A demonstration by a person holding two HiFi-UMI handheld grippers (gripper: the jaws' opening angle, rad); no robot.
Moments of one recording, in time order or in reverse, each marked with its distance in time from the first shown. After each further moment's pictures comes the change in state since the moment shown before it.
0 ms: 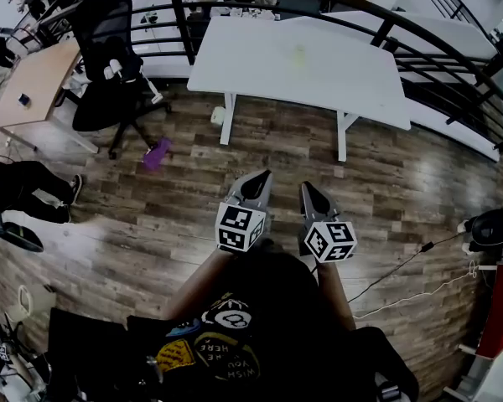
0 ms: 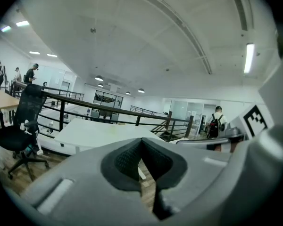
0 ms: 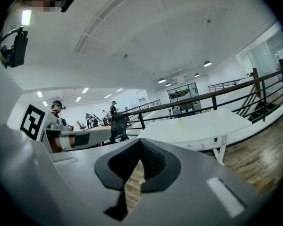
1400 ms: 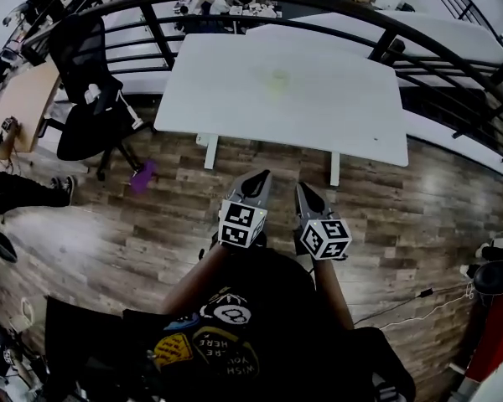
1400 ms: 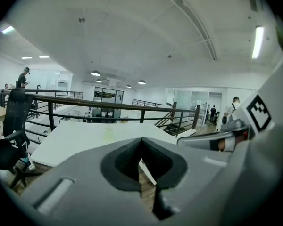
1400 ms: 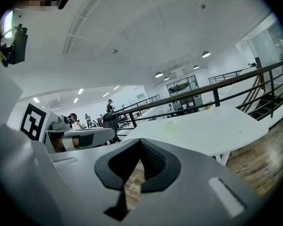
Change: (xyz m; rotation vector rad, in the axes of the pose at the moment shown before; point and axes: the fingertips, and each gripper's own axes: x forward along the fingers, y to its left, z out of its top) left arm 0.271 0.035 0.034 0.081 0.084 0.031; right arm 0.153 -0.210 0.066 0.047 0.042 0.021
